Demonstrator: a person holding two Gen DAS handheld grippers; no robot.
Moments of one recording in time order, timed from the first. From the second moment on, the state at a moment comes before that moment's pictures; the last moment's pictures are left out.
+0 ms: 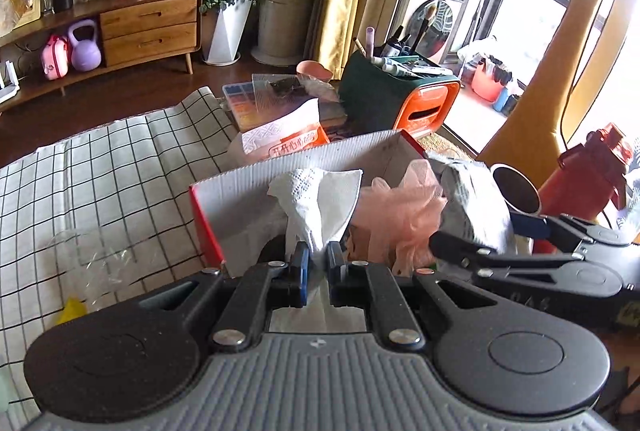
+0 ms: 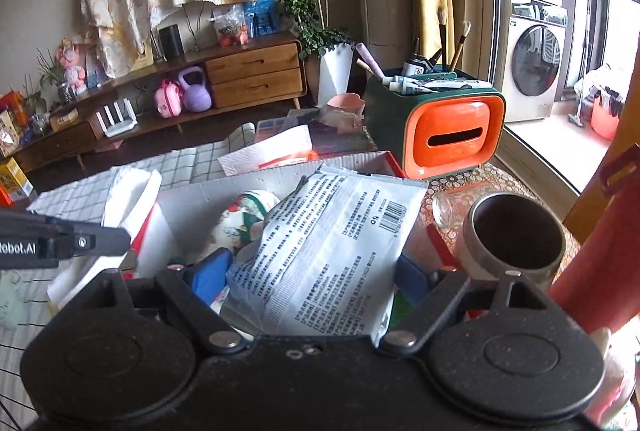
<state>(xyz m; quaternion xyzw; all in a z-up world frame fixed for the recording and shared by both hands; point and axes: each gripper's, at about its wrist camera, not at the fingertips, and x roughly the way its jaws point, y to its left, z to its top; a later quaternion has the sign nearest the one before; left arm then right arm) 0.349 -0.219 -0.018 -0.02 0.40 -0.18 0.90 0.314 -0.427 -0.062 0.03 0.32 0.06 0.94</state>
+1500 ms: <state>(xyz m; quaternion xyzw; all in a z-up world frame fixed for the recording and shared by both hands) 0.369 -0.238 -0.079 -0.01 0.43 -0.20 0.88 0.294 -0.427 -0.074 0.01 0.31 0.08 0.95</state>
